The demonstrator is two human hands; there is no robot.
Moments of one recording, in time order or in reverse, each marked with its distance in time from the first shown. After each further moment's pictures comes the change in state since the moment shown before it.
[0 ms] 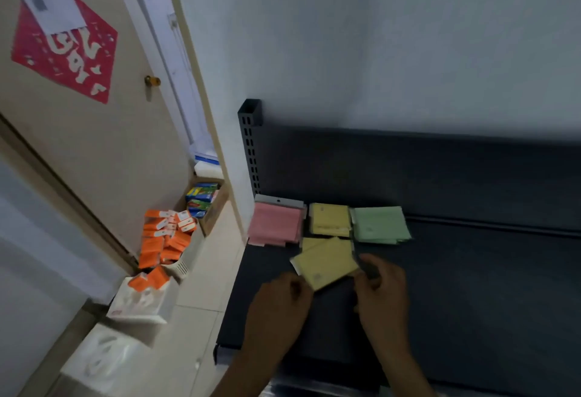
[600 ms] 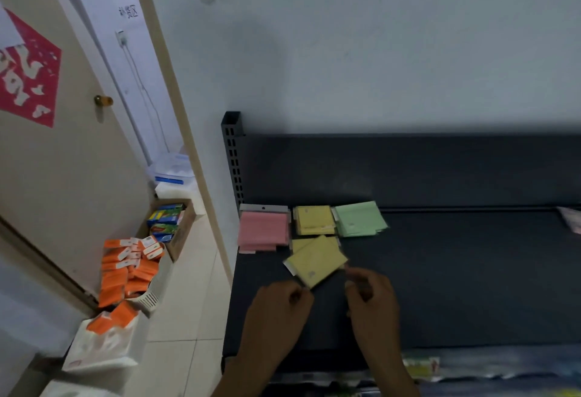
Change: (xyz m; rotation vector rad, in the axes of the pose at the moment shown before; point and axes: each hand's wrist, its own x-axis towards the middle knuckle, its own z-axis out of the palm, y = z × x) left_hand -0.009 -0.007 -0.024 -0.121 -0.126 0.191; right_hand -0.048 -0.007 0.009 -0.029 0.104 0.068
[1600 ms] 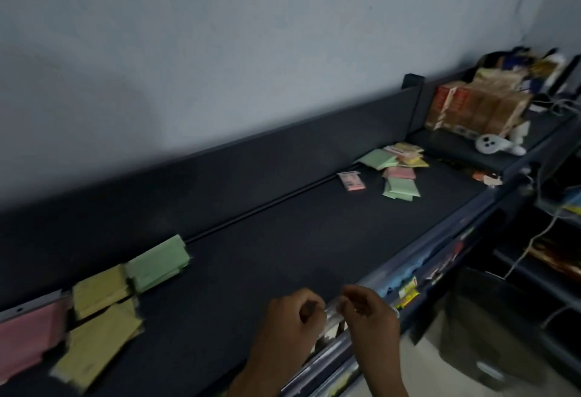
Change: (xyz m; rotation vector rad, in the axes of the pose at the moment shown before) left_hand -0.022 0.224 0.228 -0.071 -0.573 0.348; right_hand 0.002 0.106 -0.283 0.115 0.516 0.247
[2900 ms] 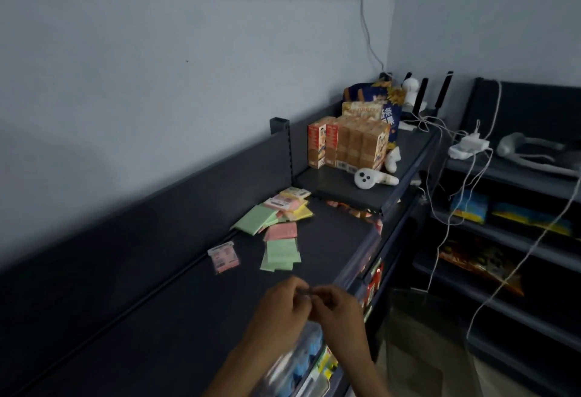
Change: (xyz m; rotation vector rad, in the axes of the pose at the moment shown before) left_hand 0.261 0.147 0.190 0.190 -0.203 0.197; right_hand 0.256 0.018 -0.166 0.006 0.034 0.050
